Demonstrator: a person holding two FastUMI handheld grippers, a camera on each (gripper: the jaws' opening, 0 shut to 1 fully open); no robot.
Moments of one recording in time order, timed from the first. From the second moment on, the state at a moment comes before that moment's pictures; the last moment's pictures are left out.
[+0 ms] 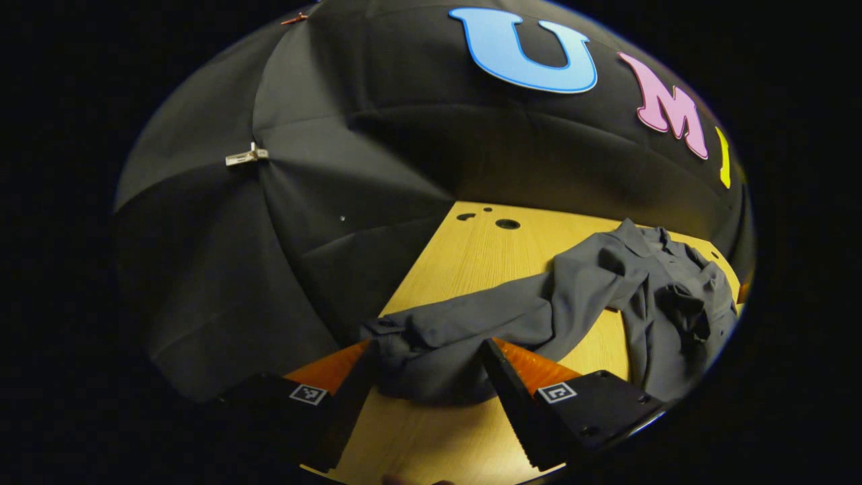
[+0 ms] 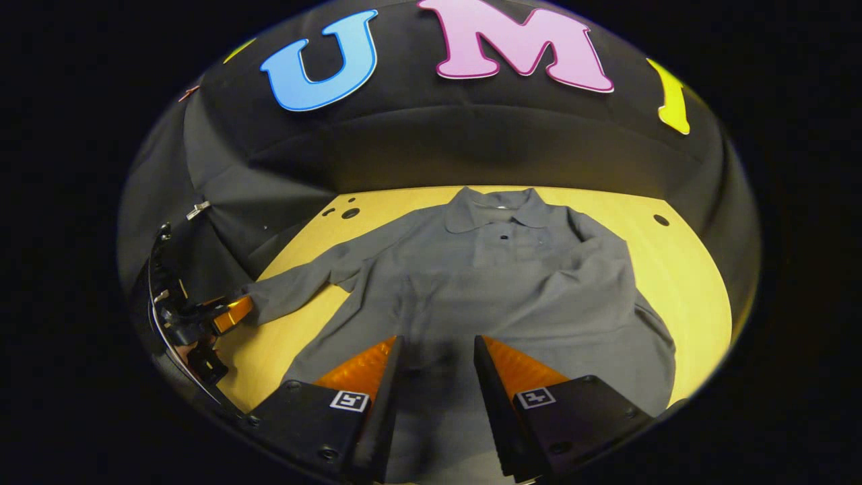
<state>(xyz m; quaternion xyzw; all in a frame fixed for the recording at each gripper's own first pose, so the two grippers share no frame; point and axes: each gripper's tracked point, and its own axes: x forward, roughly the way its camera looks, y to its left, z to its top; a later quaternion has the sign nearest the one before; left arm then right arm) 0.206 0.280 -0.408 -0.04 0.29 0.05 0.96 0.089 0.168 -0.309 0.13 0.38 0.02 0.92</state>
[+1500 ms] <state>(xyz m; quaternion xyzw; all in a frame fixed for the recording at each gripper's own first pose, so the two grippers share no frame) 0.242 0.194 -0.243 0.06 0.14 -0.02 0.99 -0.014 0.014 -0.295 0.16 0.36 -0.09 0.91</state>
